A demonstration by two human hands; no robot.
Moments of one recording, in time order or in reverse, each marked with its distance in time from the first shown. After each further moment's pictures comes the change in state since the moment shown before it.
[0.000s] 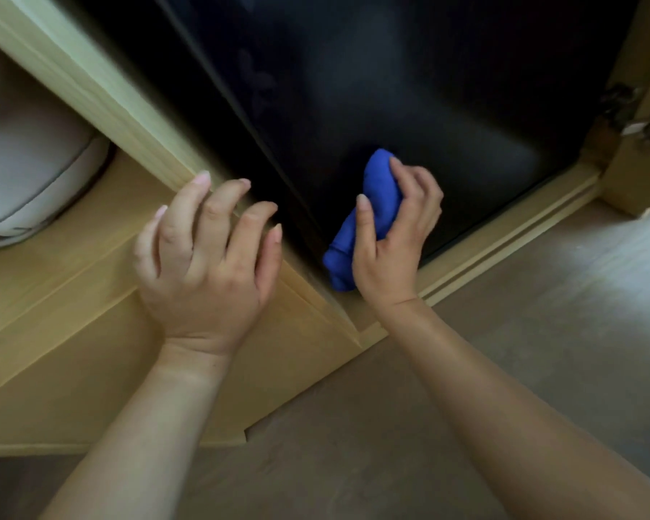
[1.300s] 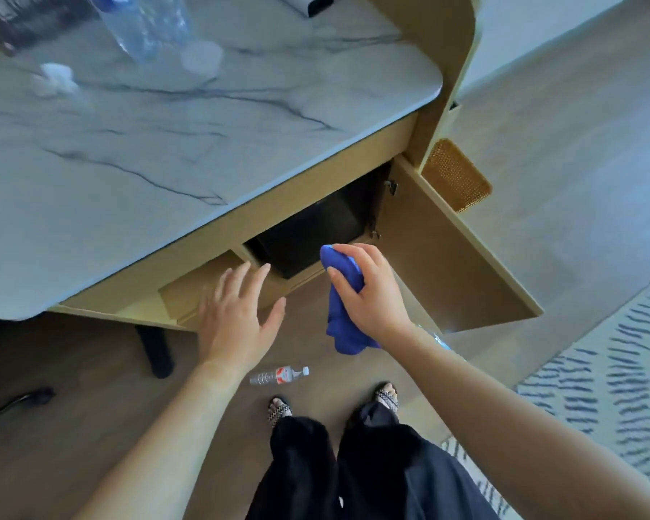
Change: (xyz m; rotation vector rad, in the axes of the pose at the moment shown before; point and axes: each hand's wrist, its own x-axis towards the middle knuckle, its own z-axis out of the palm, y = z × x) left_hand 0.387 -0.201 -0.409 -0.730 -1.146 -0.353; right_hand 0.251 -0.605 -0.251 -0.451 -0.789 0.338
